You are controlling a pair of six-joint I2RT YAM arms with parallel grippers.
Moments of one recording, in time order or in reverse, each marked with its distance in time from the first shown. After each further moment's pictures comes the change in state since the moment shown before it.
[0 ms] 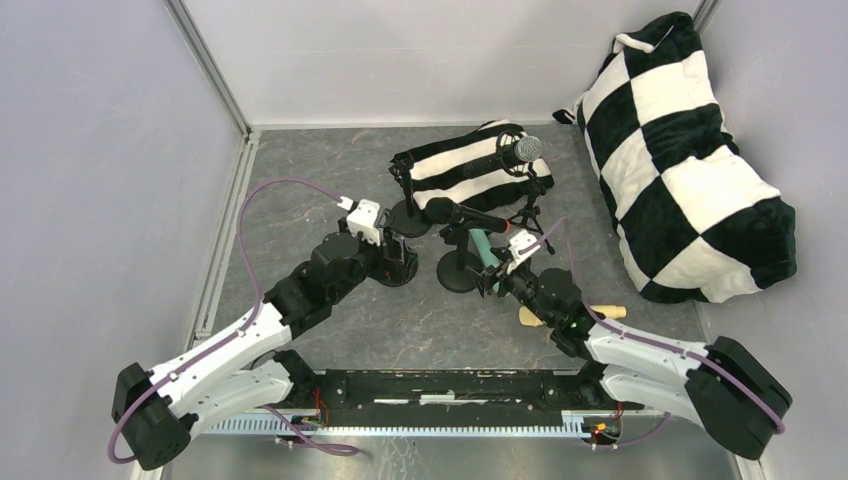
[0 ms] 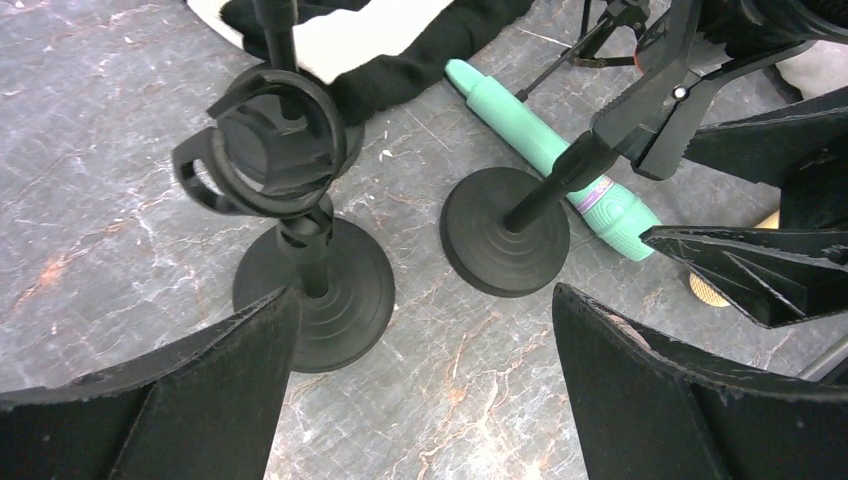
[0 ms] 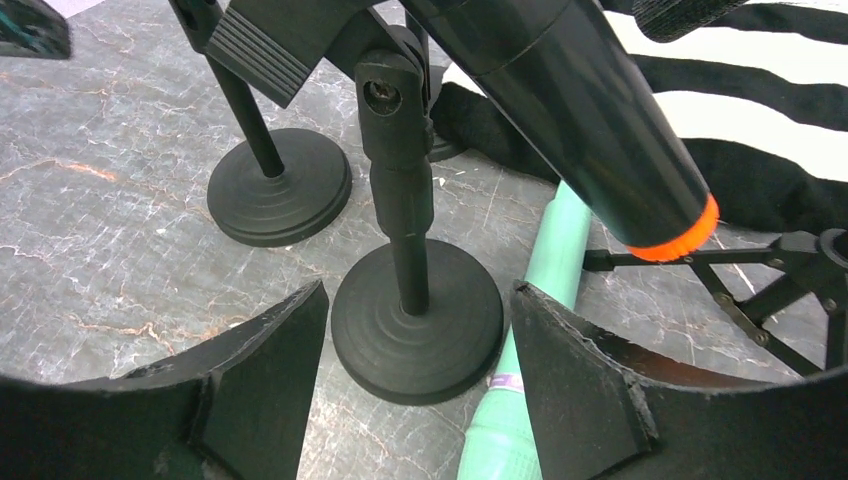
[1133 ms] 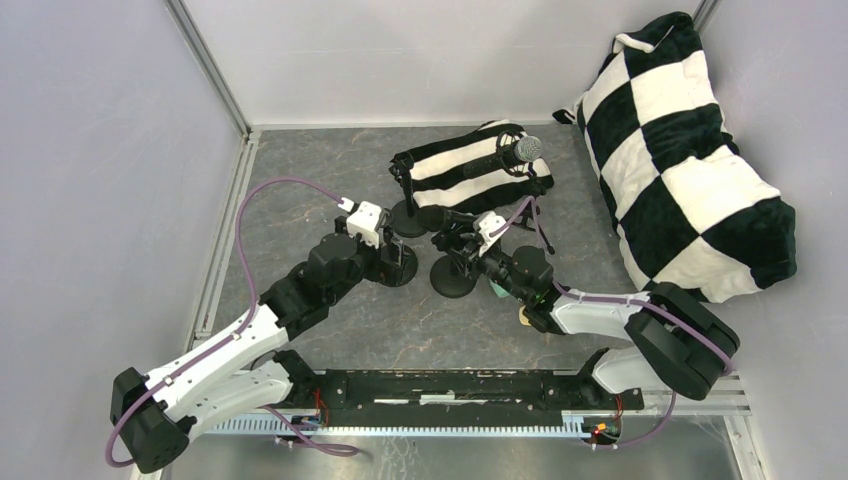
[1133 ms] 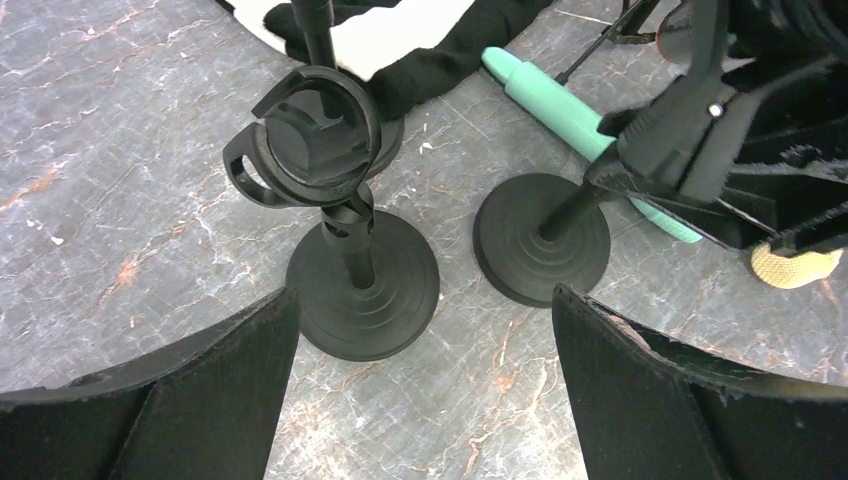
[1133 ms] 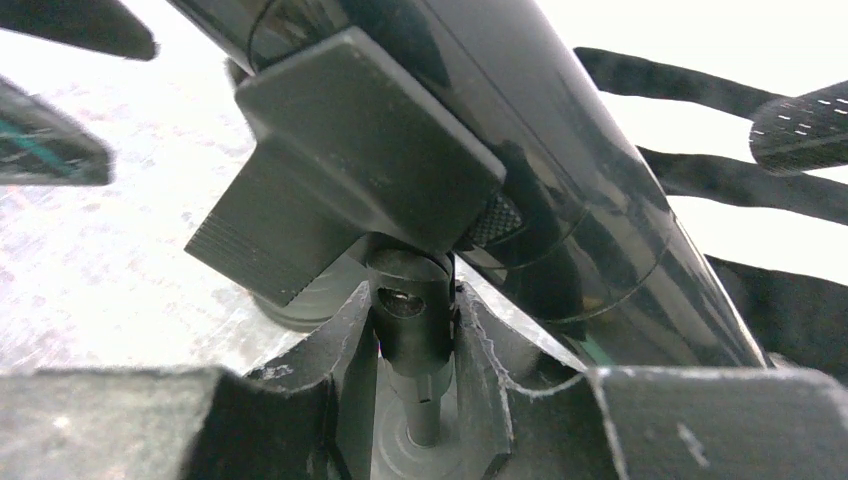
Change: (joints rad) left arm 0.000 -0.041 0.011 -0.065 -0.047 0.105; right arm -0.001 0.418 0.188 0.290 -0.112 -0.026
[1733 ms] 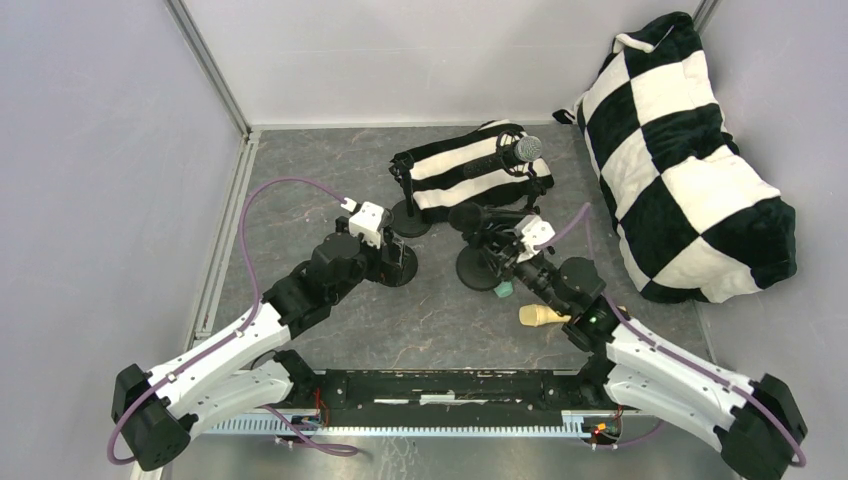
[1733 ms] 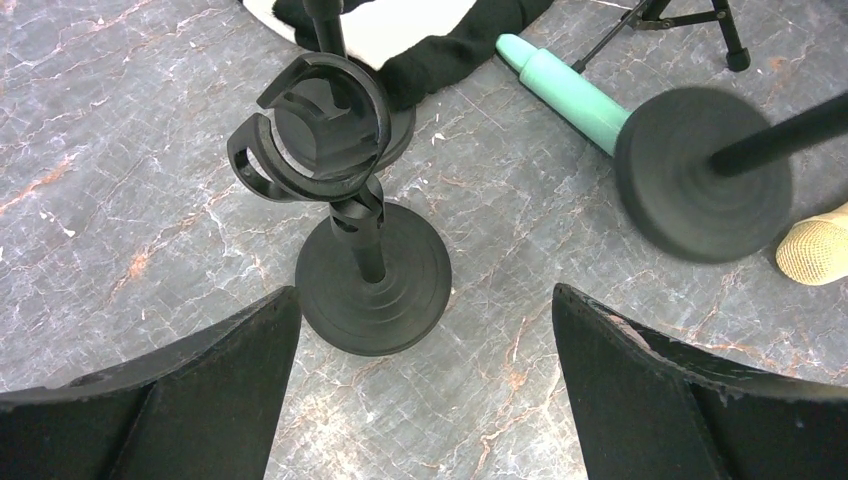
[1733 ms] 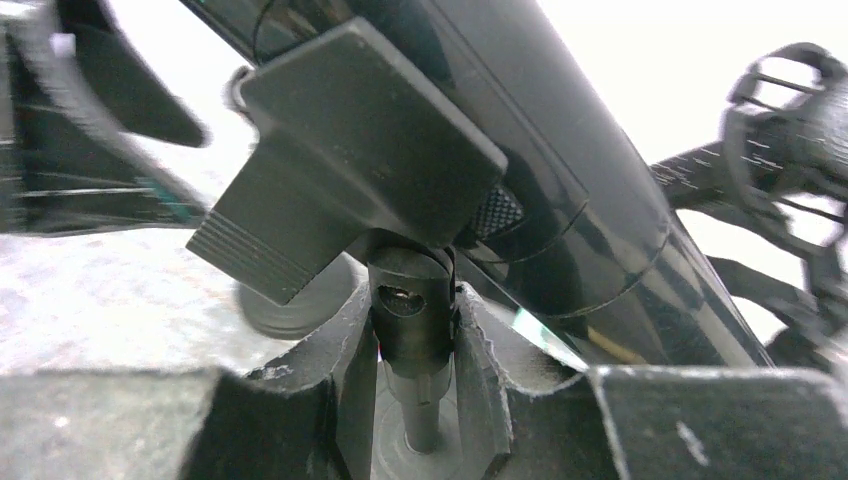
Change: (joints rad) left arm 0.000 0.019 0.000 -0.011 -0.023 0.013; right arm 0.003 -0.548 0.004 -0.441 0.007 -0.083
